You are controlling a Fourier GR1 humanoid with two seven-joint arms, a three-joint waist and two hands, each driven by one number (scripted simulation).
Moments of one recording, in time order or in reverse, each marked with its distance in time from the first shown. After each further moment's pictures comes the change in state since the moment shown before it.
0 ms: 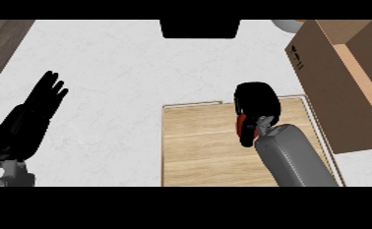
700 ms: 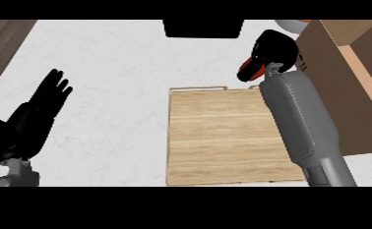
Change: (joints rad) left arm -0.010 -0.016 -0.017 -0.016 -0.017 0.005 0.013; right arm -0.367 0.015 -0.338 0.408 0.033 -0.358 0.152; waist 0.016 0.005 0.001
